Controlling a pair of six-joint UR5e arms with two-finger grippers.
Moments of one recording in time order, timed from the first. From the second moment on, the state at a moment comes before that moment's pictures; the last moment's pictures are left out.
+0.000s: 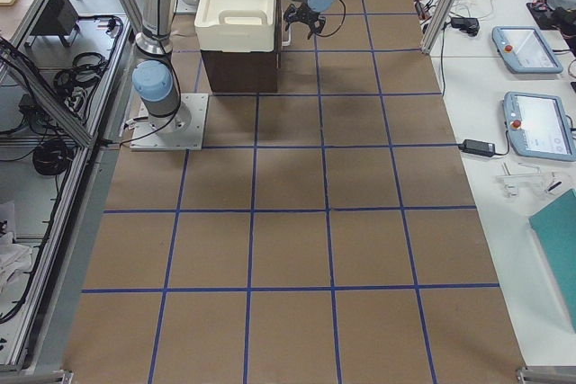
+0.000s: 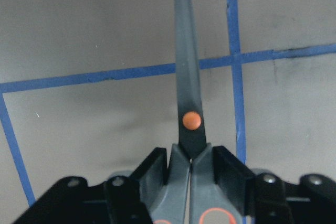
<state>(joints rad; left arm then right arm) -1.14 -1.98 -1.64 -1.10 1.61 2.11 1.86 -1.17 1.55 -1.64 -1.42 -1.24</state>
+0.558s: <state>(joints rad) -1.14 -1.98 -1.64 -1.10 1.61 2.11 1.86 -1.17 1.54 -1.76 -1.45 -1.26</state>
